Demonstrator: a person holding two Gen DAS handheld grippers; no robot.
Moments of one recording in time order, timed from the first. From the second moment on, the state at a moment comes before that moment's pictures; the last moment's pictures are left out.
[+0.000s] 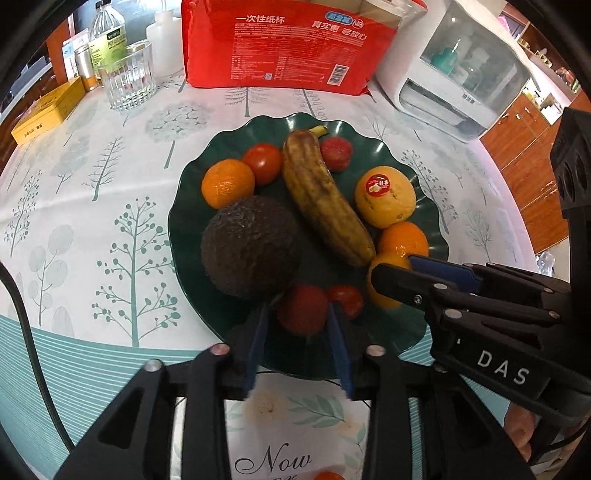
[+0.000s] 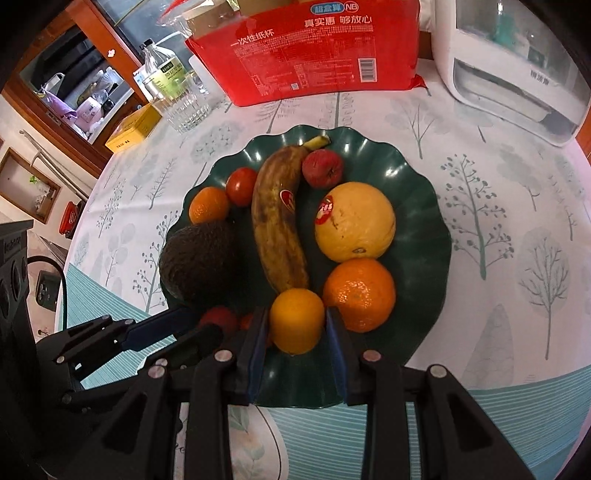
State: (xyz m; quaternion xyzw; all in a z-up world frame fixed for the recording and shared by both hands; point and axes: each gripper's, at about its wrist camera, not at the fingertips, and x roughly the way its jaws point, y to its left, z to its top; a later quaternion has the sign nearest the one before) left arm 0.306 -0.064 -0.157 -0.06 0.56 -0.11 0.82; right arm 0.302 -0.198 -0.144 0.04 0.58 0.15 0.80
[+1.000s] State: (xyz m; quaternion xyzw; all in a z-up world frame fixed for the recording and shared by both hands) left arm 0.244 -0.014 -0.076 -0.08 0.49 -0.08 0.87; right arm 0.249 -0.195 -0.083 0.05 0.53 0.16 0.83
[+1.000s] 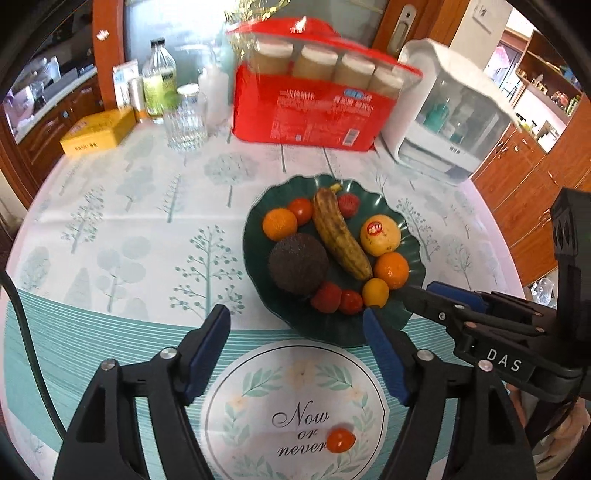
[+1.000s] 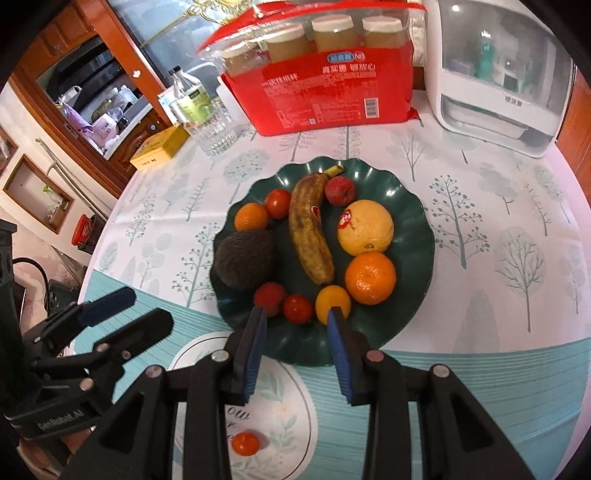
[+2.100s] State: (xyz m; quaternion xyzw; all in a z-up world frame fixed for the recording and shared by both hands) left arm 0.127 0.042 -0.079 -0.05 0.45 -0.05 0.89; right arm 0.108 -0.180 -0.093 0.05 0.50 0.15 0.85
